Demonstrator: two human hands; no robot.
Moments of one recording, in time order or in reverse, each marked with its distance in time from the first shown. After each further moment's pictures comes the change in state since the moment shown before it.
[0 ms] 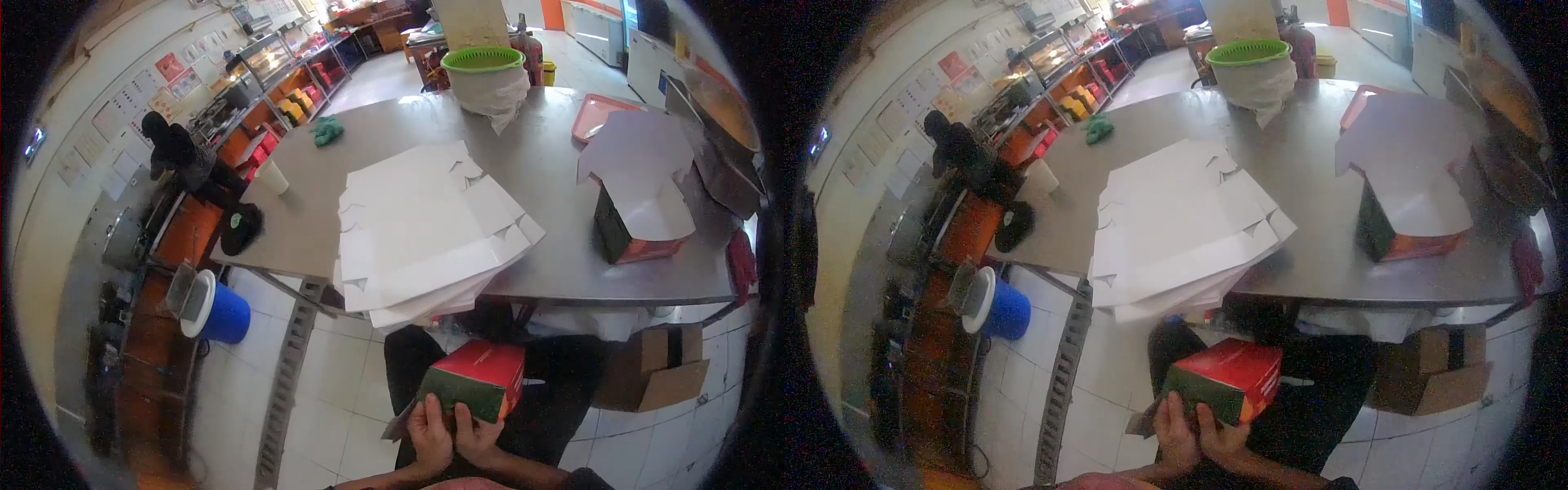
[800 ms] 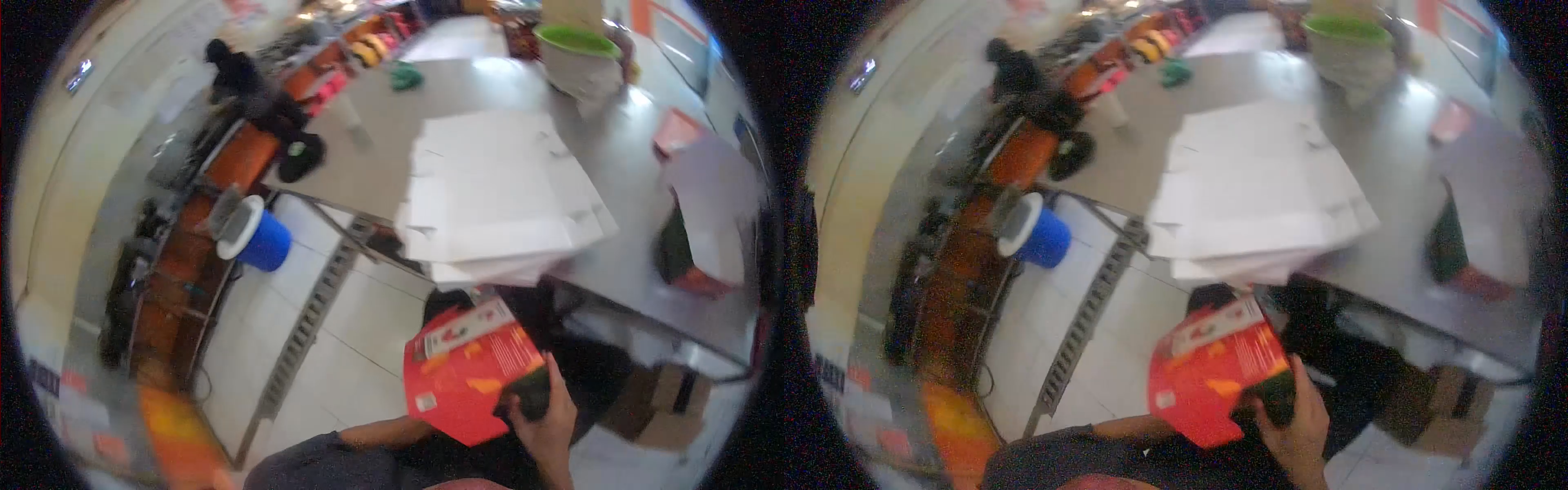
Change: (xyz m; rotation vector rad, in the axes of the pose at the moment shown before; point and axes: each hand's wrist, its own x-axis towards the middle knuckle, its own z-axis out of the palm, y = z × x) left_hand 0.034 0.011 -0.016 0.410 -0.670 -0.067; right_hand 0.027 -0.071 -0.071 -0.752 -0.328 -0.042
